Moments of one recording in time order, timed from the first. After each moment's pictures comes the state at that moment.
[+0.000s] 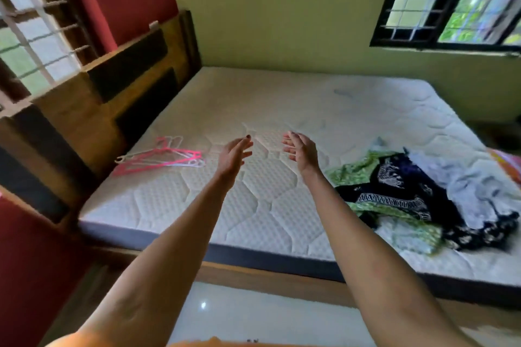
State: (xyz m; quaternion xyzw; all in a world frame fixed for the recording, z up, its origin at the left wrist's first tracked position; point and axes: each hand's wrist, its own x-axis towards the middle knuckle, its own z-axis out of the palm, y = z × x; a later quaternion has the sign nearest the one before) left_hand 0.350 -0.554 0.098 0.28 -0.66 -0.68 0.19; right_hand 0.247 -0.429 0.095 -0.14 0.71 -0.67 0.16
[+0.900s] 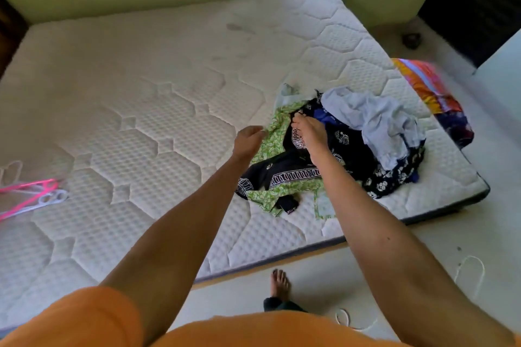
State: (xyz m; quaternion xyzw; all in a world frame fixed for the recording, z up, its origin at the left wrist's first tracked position) left_hand 0.006 -0.361 -0.033 0.26 -0.73 -0.63 -0.04; right_hand -0.035 -0.213 -0.026 0.09 0.76 -0.63 0.12
